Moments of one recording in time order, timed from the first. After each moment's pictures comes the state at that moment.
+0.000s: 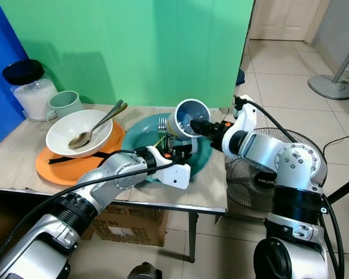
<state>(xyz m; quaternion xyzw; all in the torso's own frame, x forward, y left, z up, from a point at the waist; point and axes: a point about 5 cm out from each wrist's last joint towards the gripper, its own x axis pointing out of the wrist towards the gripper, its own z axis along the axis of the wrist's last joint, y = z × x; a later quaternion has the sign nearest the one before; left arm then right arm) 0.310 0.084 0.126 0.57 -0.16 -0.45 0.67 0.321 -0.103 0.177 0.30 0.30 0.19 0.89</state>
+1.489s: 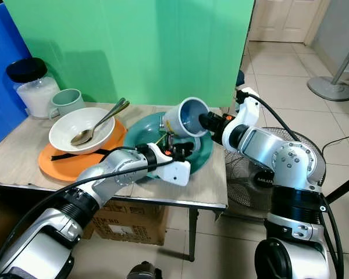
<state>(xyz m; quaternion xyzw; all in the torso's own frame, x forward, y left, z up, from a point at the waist) 0.319 0.085 0.130 0.57 -0.16 -0.44 0.67 0.328 -0.100 0.188 0.29 0.24 0.19 0.91</state>
